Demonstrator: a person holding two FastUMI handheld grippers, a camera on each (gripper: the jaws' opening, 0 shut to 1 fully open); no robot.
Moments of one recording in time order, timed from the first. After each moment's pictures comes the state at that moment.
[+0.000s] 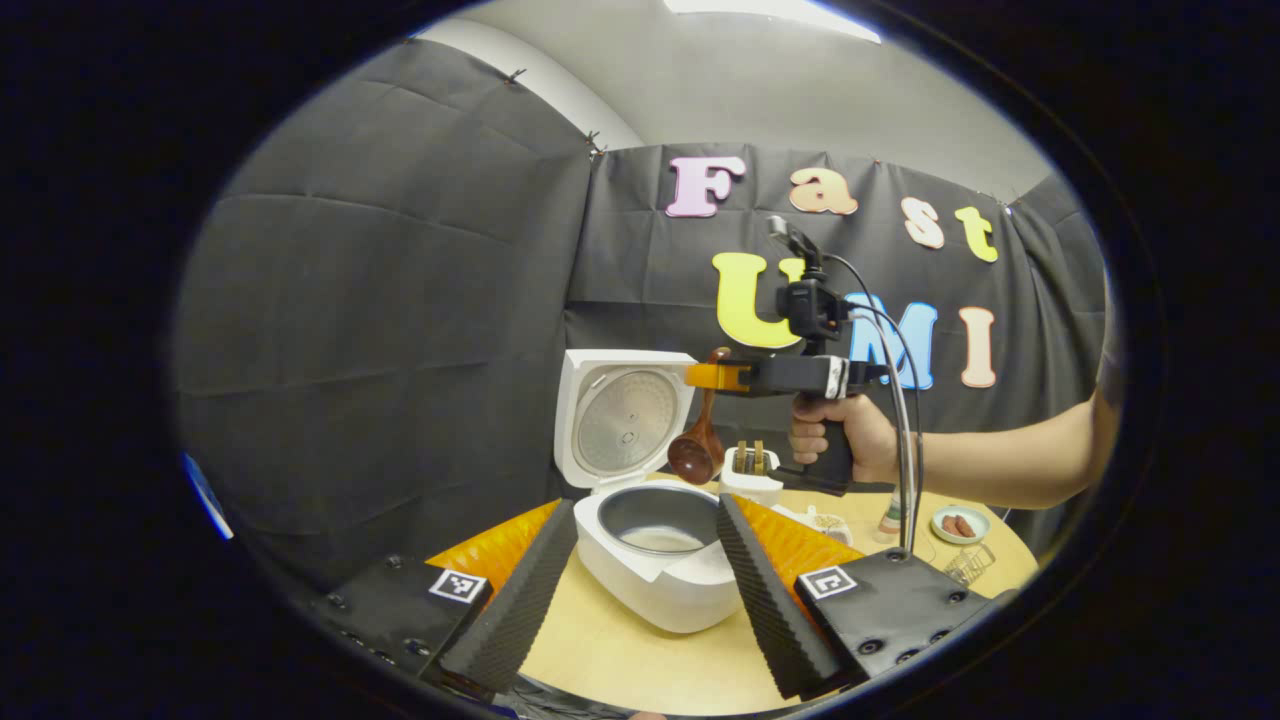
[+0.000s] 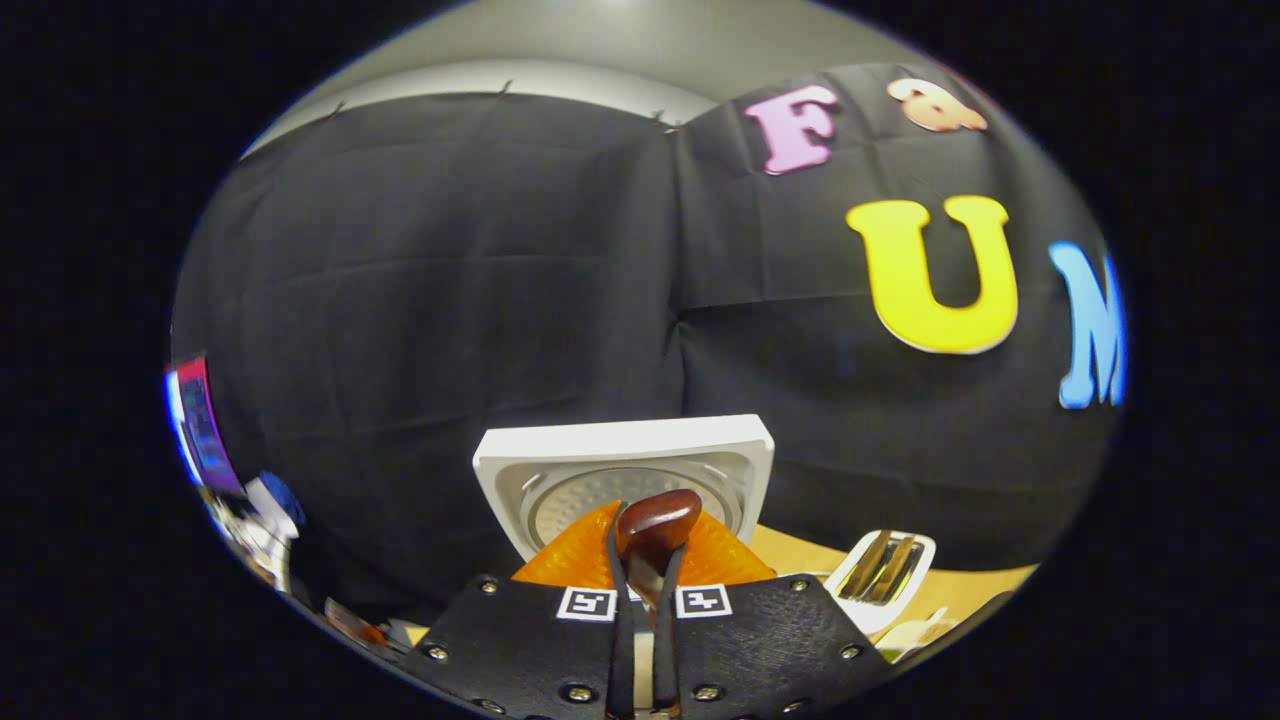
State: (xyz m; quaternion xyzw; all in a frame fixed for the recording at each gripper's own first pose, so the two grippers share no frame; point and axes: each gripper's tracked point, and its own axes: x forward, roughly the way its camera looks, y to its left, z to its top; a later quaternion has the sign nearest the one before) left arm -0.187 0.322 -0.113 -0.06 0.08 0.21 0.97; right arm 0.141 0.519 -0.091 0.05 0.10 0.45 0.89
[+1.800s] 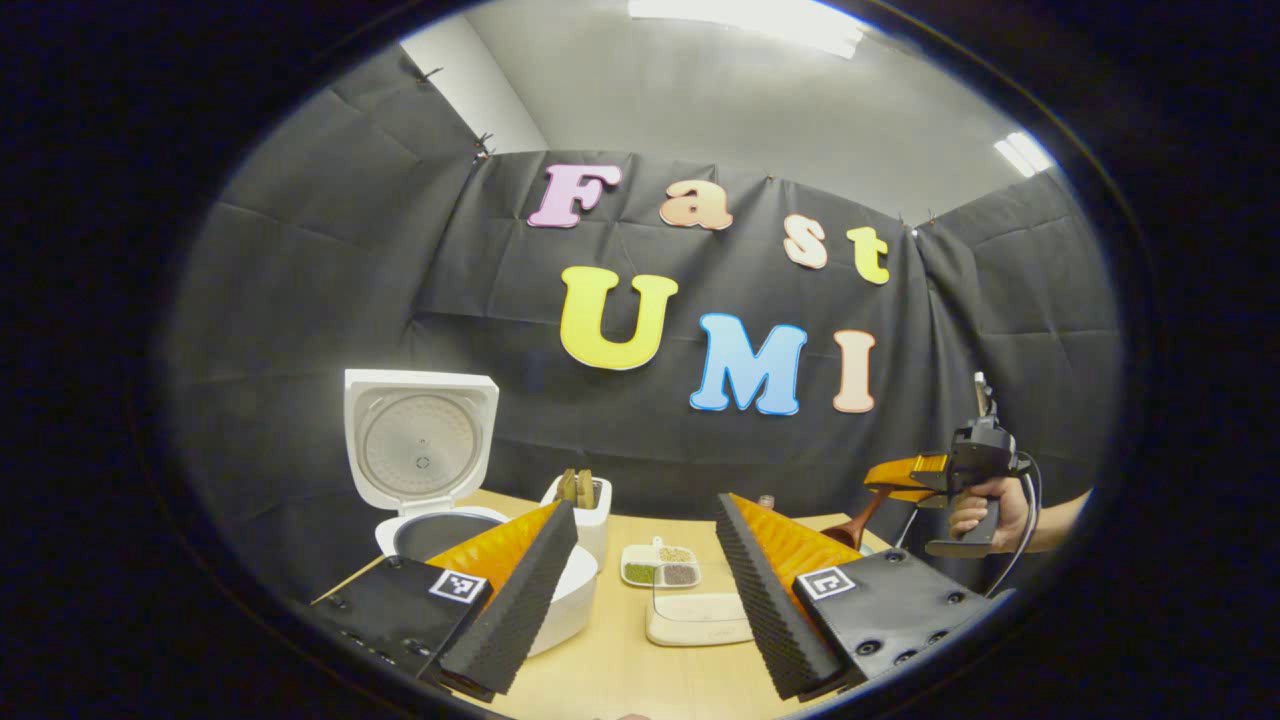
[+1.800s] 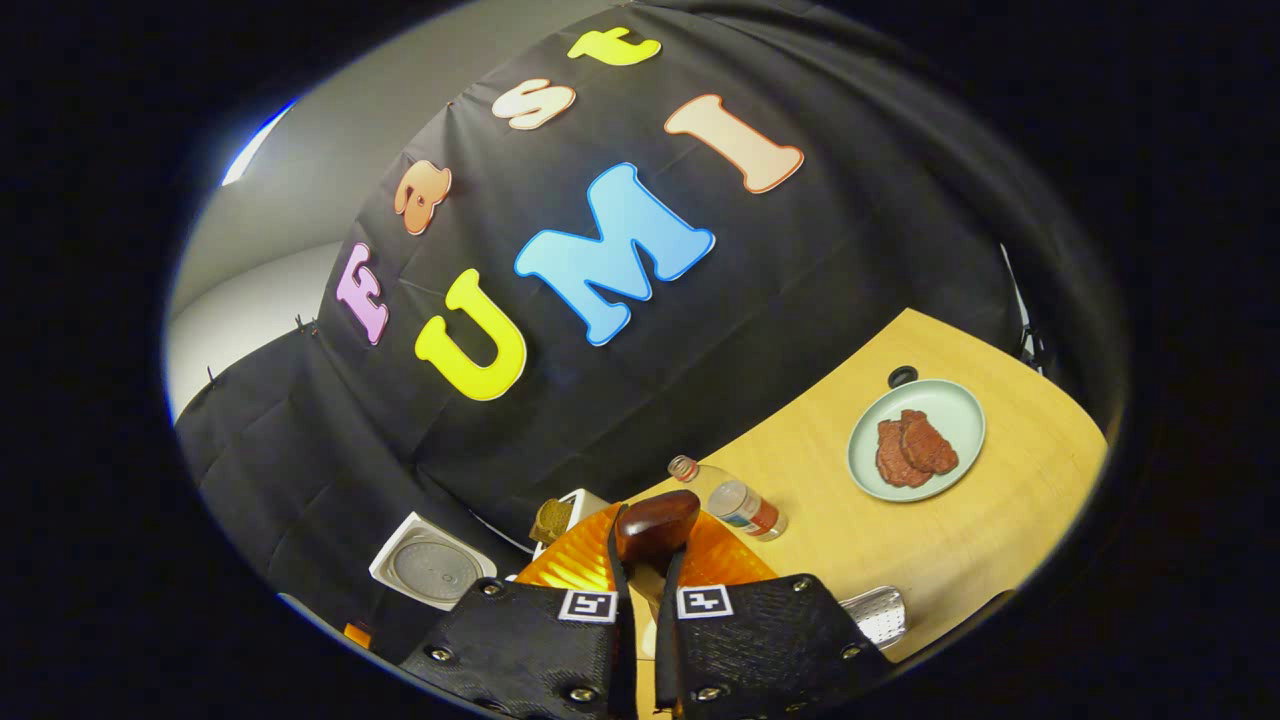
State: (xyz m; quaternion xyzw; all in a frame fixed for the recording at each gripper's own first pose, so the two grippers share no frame) left arm -0.137 0.221 -0.081 -0.07 0.05 0.03 1.00; right arm 0.122 -0.001 -0.143 0.33 0.19 0.09 0.92
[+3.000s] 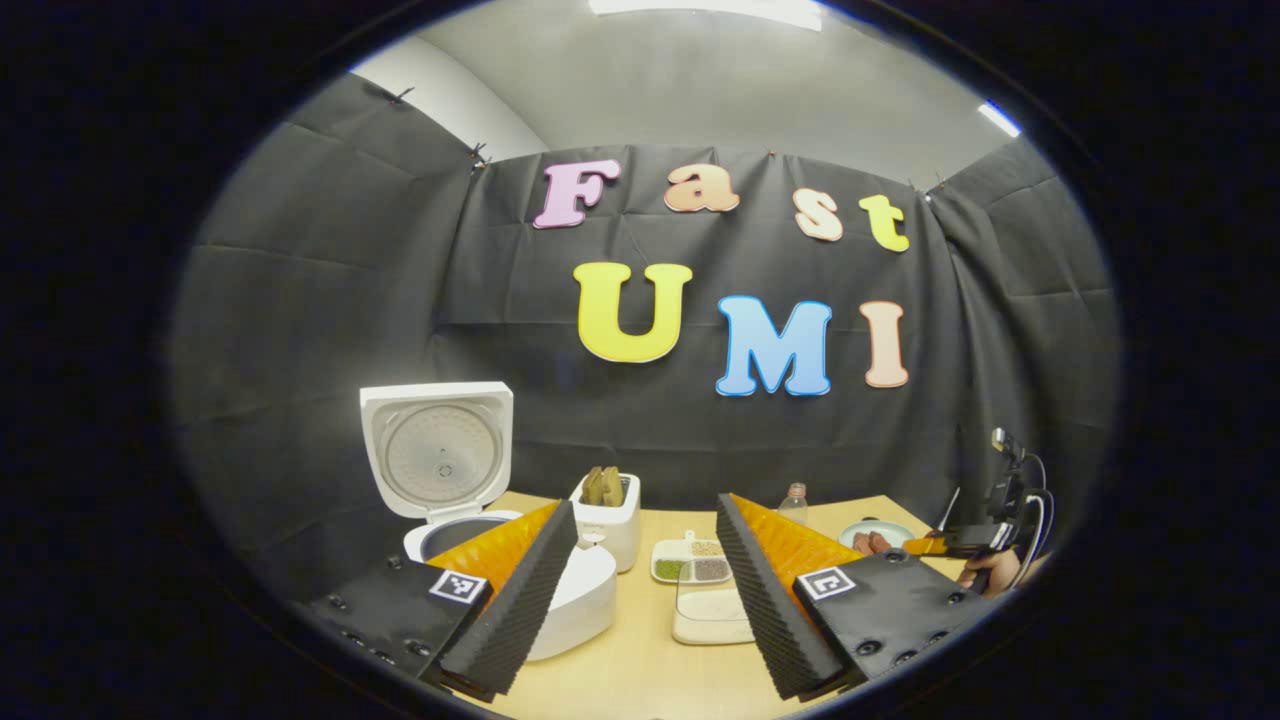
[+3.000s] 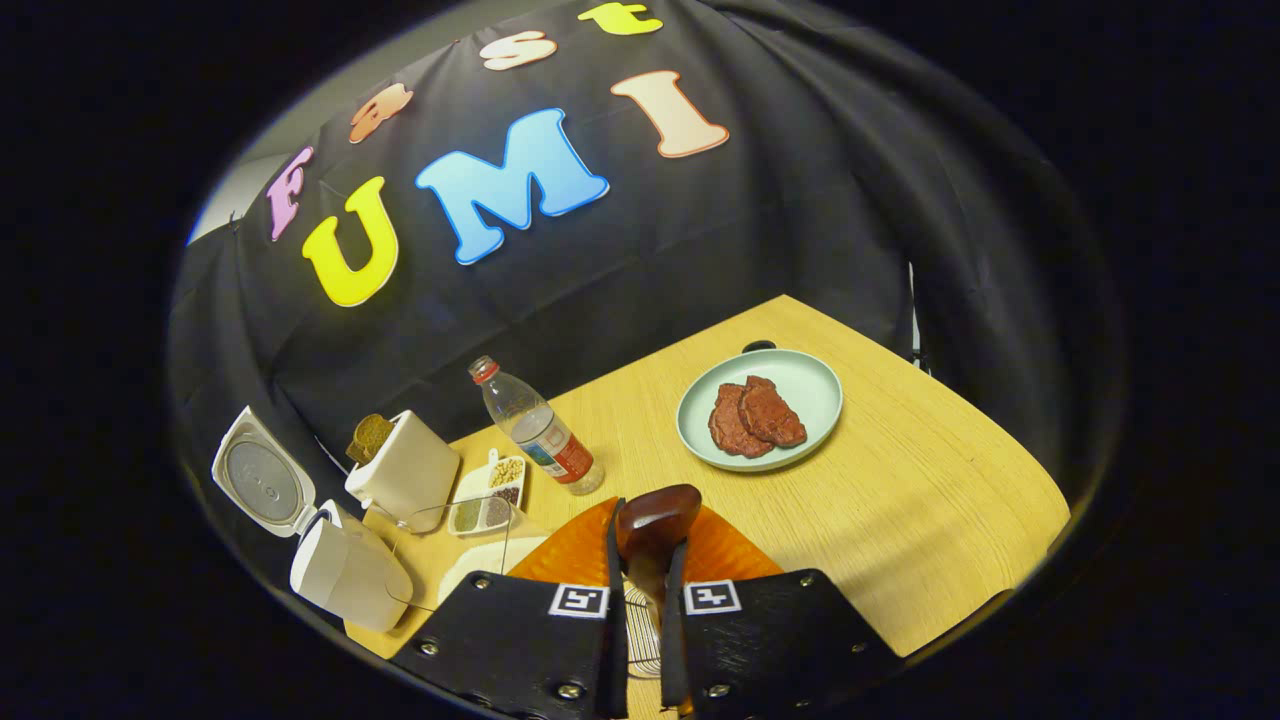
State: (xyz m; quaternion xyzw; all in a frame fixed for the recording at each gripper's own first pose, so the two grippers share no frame) left arm -0.132 0.222 -0.086 -0.02 0.08 0.07 0.99; right arm 0.092 -0.058 -0.302 0.20 0.25 -0.02 0.95
